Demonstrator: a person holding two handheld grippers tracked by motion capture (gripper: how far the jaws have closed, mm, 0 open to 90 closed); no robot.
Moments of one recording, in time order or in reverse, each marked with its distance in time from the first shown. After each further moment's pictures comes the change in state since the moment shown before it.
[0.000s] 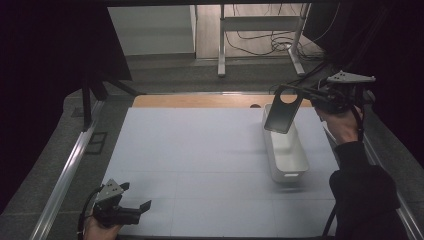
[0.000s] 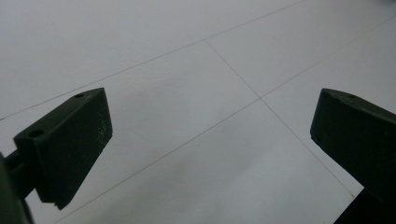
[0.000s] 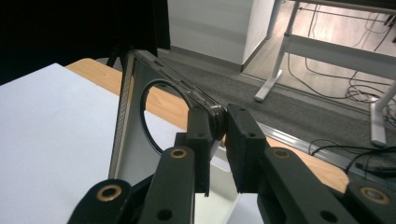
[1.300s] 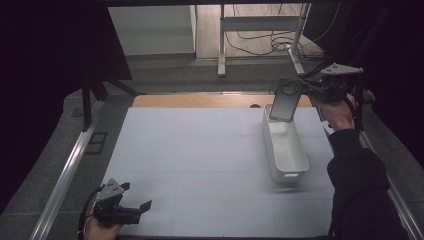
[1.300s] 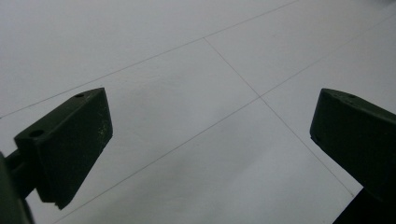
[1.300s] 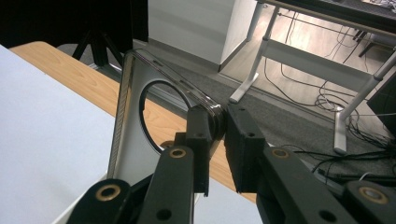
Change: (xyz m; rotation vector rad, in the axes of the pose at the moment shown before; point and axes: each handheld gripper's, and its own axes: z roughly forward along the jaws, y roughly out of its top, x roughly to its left) left arm 0.000 0.001 0.001 0.009 -0.003 0.002; right arm -0.034 0.001 0.043 0.018 -0.078 -0.107
